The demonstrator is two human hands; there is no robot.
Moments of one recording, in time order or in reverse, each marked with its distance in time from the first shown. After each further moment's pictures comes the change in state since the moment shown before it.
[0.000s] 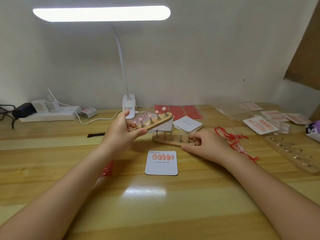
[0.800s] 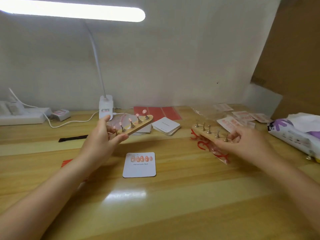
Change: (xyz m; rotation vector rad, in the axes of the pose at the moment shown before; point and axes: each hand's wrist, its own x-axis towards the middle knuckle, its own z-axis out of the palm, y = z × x) left_hand -0.007 -0.012 0.016 0.017 0.032 0.072; right_hand -0.074 0.071 -0.083 0.012 0.242 0.337
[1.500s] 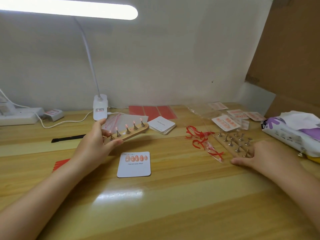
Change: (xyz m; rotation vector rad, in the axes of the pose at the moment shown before) left_hand -0.005 -0.003 0.000 0.120 -0.025 0.004; right_hand -0.017 0.038 -0.016 -0.589 -0.091 0.195
